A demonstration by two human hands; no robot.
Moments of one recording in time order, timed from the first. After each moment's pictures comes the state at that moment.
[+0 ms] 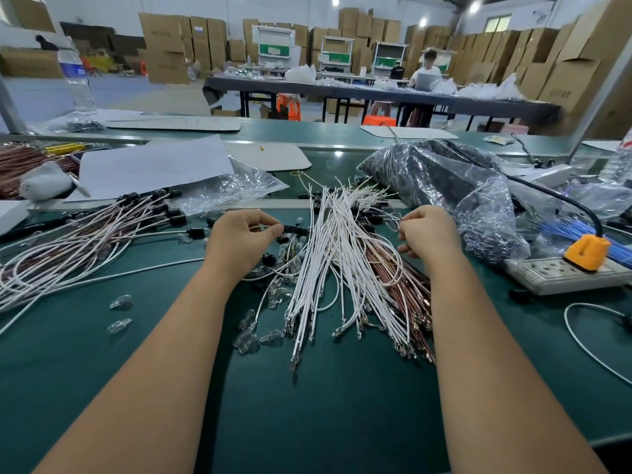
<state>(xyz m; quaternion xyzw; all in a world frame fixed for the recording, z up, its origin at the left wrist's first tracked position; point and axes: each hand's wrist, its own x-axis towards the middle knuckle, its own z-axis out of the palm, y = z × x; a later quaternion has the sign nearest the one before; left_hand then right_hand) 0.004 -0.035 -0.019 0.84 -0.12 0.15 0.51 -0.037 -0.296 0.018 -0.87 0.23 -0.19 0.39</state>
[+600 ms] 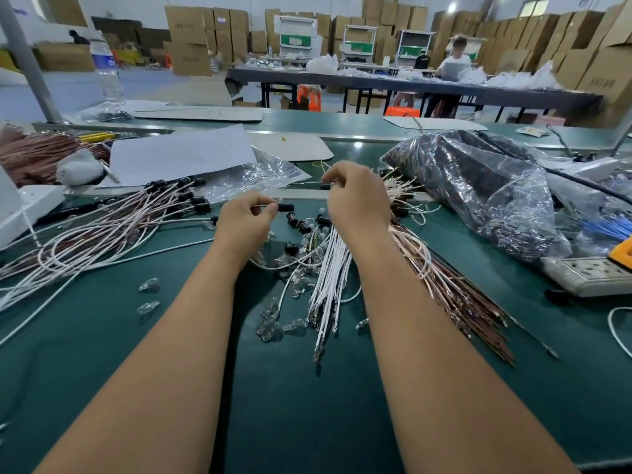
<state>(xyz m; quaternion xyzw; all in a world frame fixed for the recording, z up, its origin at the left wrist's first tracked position) 0.012 -0.022 -0.016 0.83 -0.07 0.16 0.53 -0.017 -0.177 0.034 -0.90 0.01 -0.31 0.32</state>
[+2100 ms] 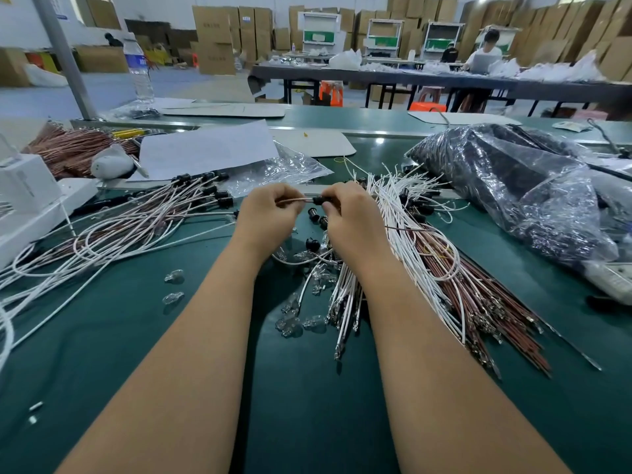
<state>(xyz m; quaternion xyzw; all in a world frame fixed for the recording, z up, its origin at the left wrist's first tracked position) 0.004 -0.017 -0.010 0.84 -0.10 0.19 0.50 -0.012 -0.155 -0.009 -0.89 -0.11 -0.28 0.34</state>
